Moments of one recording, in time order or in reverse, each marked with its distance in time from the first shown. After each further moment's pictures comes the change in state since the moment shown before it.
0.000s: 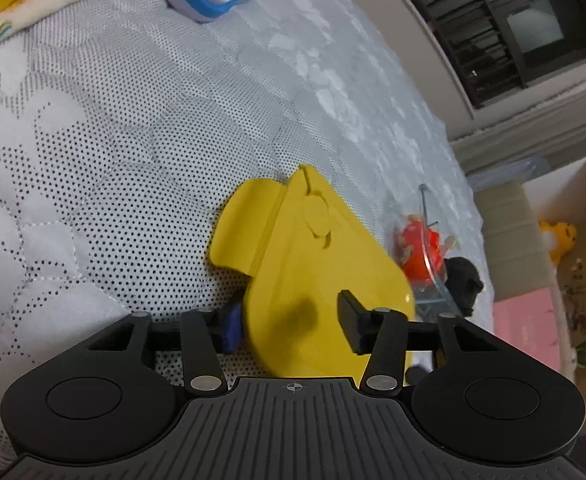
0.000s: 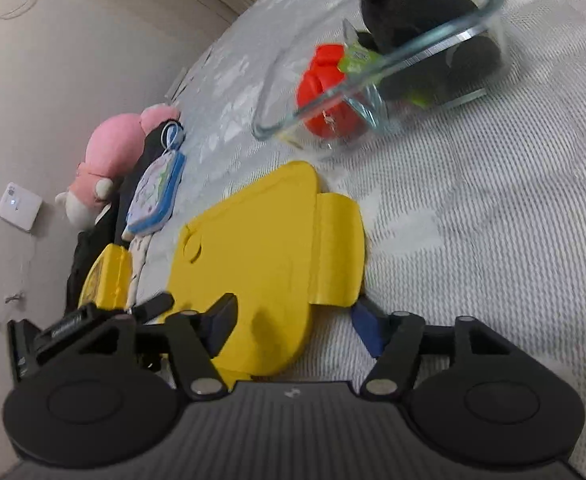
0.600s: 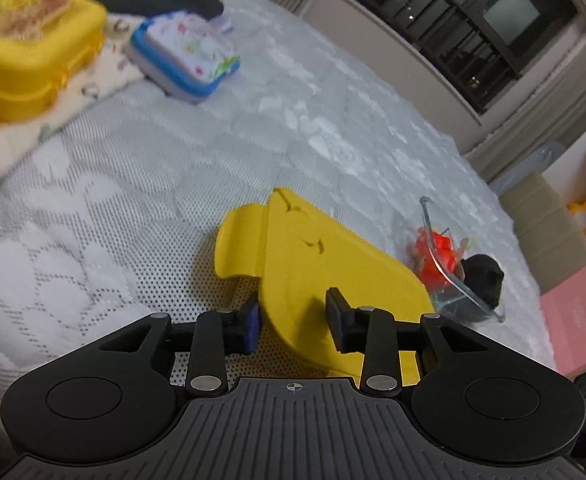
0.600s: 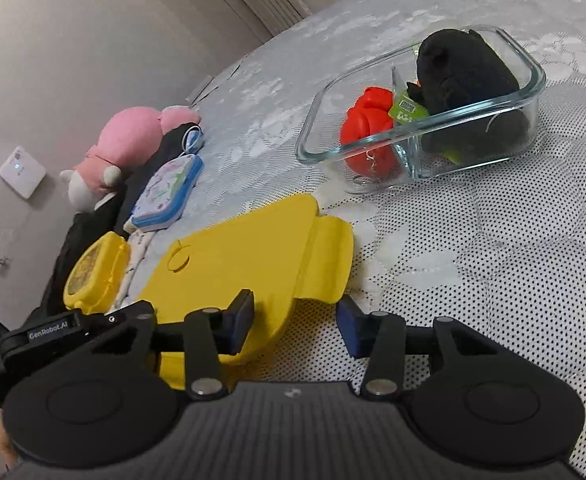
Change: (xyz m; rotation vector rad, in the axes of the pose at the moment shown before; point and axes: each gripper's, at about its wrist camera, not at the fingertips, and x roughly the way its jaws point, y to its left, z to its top) left arm -0.047 -0.032 -0.028 0.194 -0.180 0.135; right arm -0.016 0.026 -0.008 -0.165 -0.078 -0.023
